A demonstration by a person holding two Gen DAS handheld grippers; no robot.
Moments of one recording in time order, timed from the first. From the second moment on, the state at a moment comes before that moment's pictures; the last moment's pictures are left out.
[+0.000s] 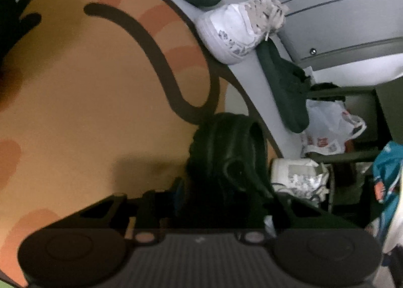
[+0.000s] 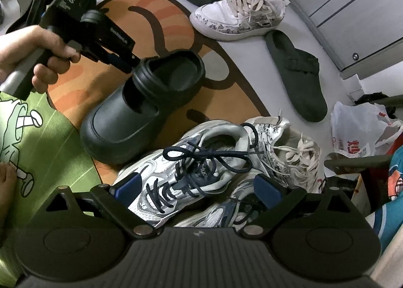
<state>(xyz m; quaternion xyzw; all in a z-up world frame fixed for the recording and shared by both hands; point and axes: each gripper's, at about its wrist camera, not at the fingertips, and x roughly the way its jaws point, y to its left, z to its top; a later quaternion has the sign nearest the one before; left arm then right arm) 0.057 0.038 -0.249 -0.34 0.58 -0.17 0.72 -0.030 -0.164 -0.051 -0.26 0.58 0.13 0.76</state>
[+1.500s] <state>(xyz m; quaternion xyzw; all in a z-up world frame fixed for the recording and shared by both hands) 0.002 0.238 -0.093 -0.34 0.42 0.15 0.83 -0.045 -0.146 -0.045 -0.27 0.57 0.16 0.76</state>
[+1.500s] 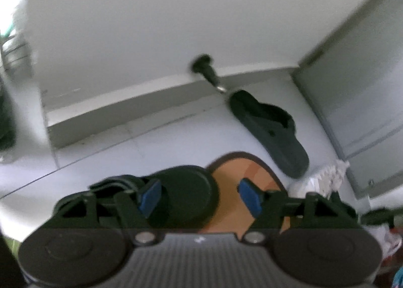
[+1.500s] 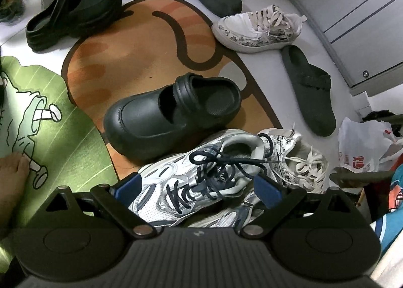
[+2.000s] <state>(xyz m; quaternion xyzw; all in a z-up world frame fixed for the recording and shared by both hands) -0.008 0.248 -0.116 -0.33 0.47 0.18 0.80 -0.048 -0.145 -0.046 -0.27 0.57 0.16 0.76</state>
